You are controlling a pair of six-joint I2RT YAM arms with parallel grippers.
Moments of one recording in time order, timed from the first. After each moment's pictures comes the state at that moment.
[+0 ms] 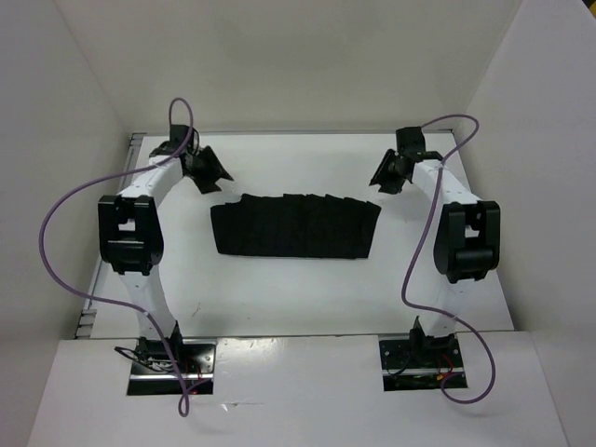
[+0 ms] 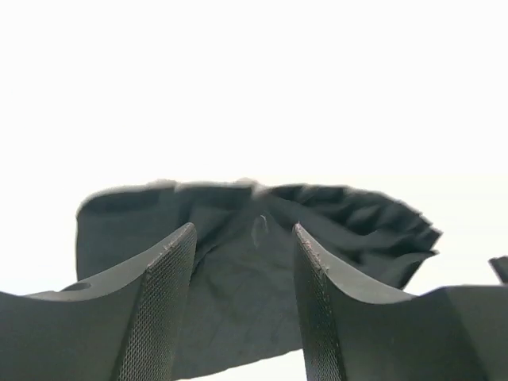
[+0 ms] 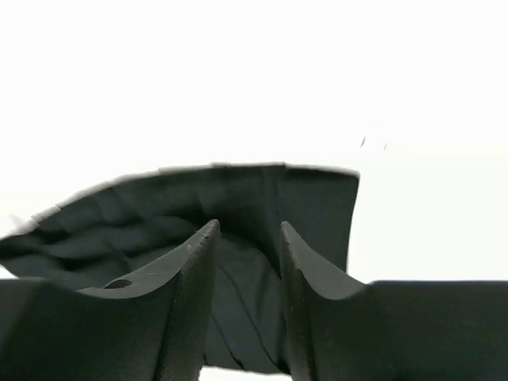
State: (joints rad) left arm -0.02 1.98 1.55 -0.56 0.30 -0.66; right arm 0.07 1.86 1.43 -0.54 -0.11 0.59
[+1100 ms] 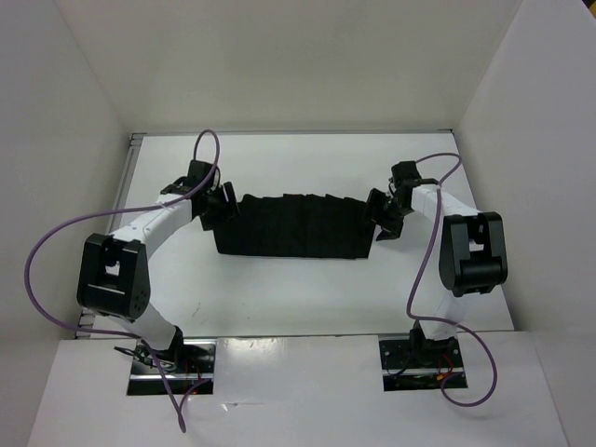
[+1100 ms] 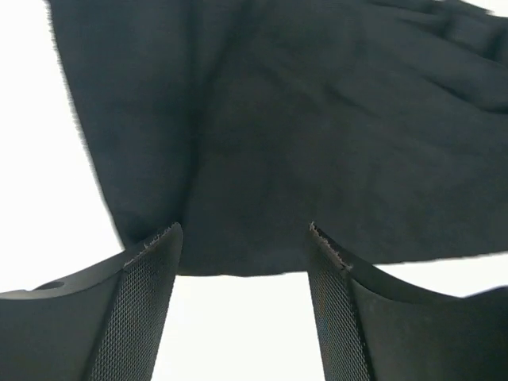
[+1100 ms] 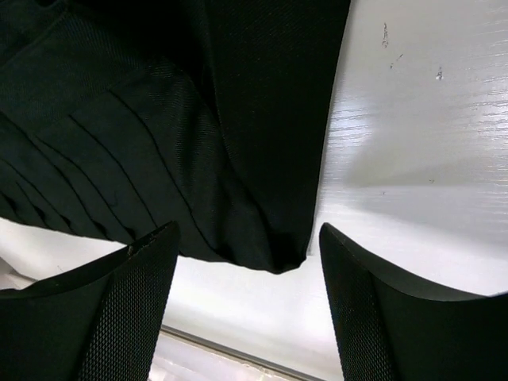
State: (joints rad) left arm -0.19 1.60 1.11 -0.49 0.14 -0.53; right arm 0.08 1.73 1.12 -0.62 -0.31 0.49
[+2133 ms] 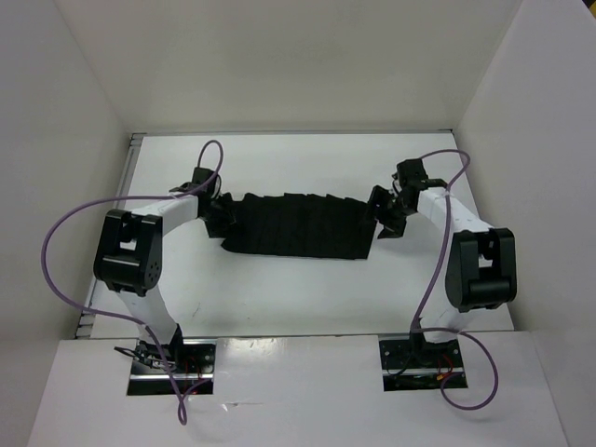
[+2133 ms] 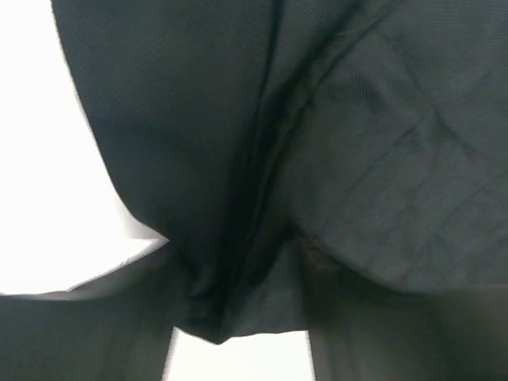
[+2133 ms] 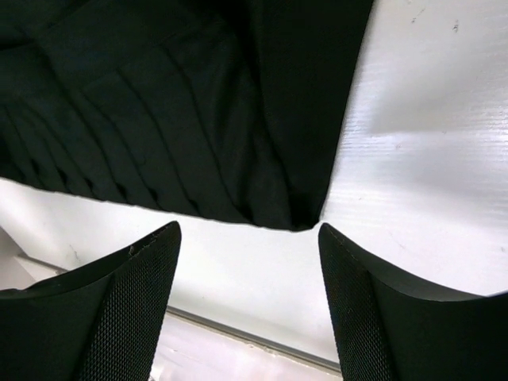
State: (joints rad) left arm -0.15 1.79 1.10 -0.43 0.18 -0.55; right arm 0.08 1.62 1.11 -0.67 -0.33 0.48
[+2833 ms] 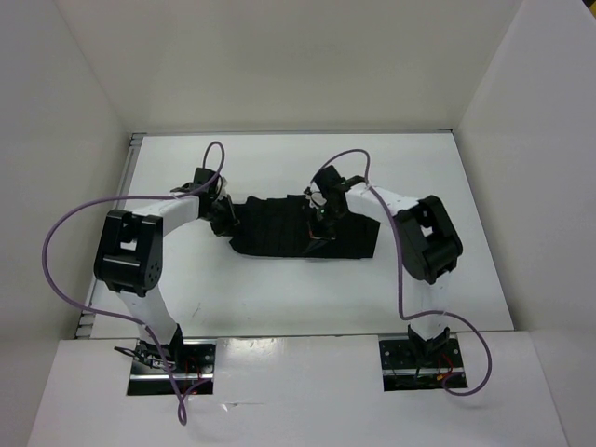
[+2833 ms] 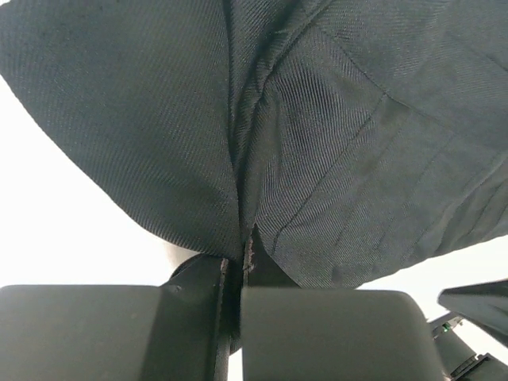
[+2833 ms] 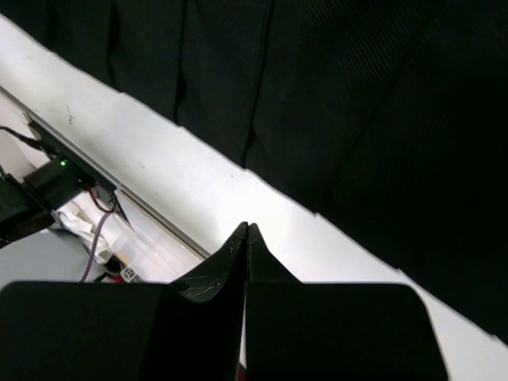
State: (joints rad) left arm -0.15 1.80 1.09 -0.42 0.33 -0.56; right arm 0.50 1.92 1.35 -0.68 -0.55 0.44
